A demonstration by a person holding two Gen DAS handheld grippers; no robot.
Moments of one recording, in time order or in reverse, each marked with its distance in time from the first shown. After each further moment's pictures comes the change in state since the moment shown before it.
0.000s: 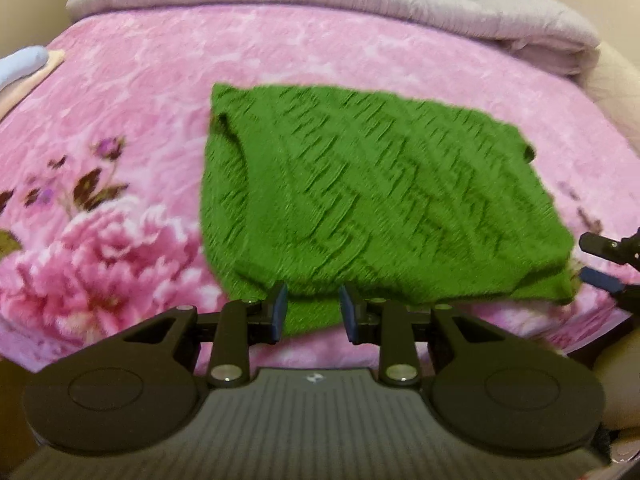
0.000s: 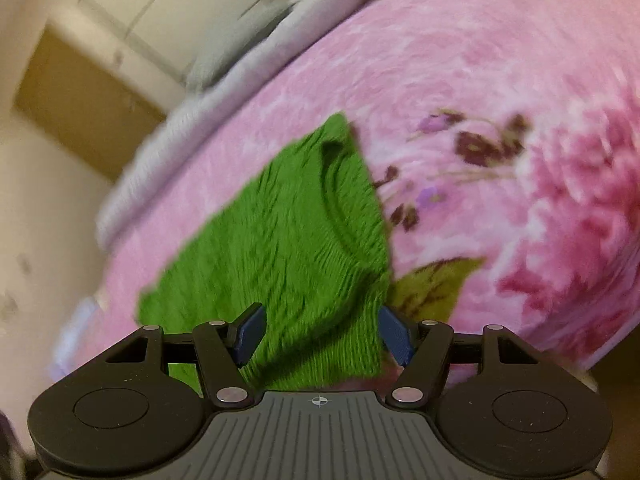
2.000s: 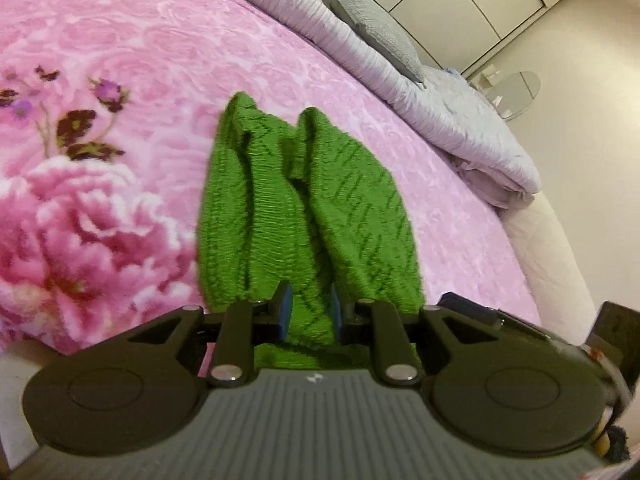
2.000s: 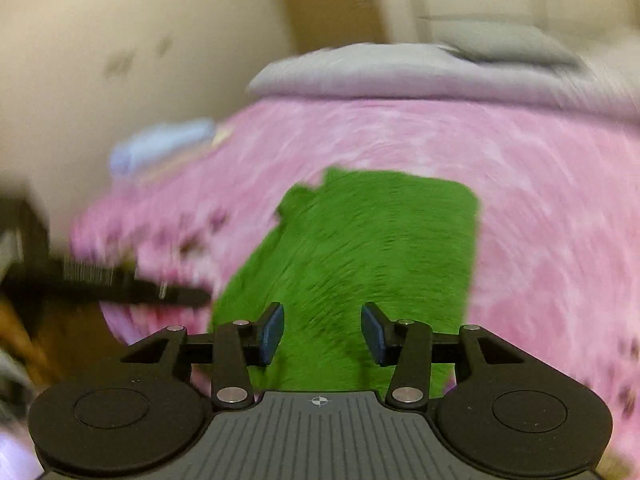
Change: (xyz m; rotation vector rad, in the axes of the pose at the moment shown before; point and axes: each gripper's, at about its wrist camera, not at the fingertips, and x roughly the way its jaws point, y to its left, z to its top) left arm 0.000 0.098 -0.001 -0.417 -0.106 -0.399; right arm 0.071 0.171 -0.046 -0.761 0.190 0.201
